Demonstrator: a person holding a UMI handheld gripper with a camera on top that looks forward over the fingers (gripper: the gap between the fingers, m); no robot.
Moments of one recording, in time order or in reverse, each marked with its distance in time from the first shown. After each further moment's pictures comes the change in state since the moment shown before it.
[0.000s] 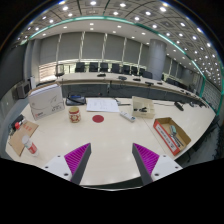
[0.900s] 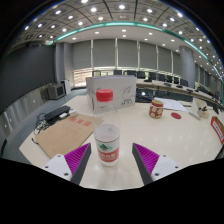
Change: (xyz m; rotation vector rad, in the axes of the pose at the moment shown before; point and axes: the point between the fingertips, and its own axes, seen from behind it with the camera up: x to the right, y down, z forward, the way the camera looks) arm -0.435 0.089 0.040 0.124 -0.359 -0.055
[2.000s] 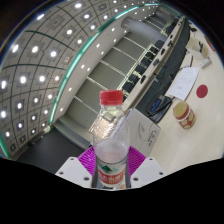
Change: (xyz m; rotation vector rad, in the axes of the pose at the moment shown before) arm 0.046 -0.260 0.126 0.296 -0.316 0.896
